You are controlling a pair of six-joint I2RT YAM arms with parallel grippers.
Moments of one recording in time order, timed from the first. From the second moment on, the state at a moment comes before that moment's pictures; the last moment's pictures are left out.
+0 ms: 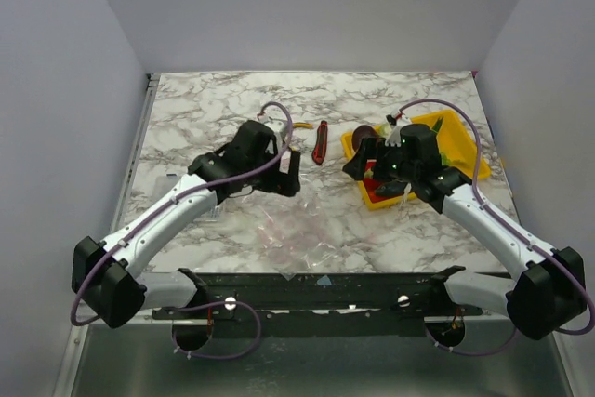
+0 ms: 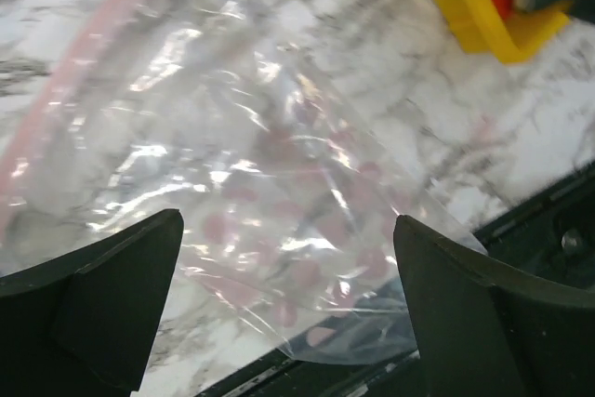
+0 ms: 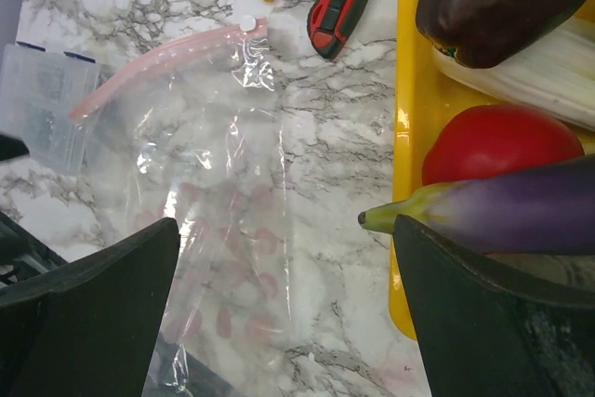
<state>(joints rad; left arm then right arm) -0.75 1.24 1.10 -0.65 0.08 -0.38 0.44 1.17 0.84 -0.24 -0.20 0.45</state>
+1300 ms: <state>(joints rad) -0.29 1.86 1.41 -0.72 0.46 -0.16 0.44 1.06 0.77 -0.24 -0.22 0.53</state>
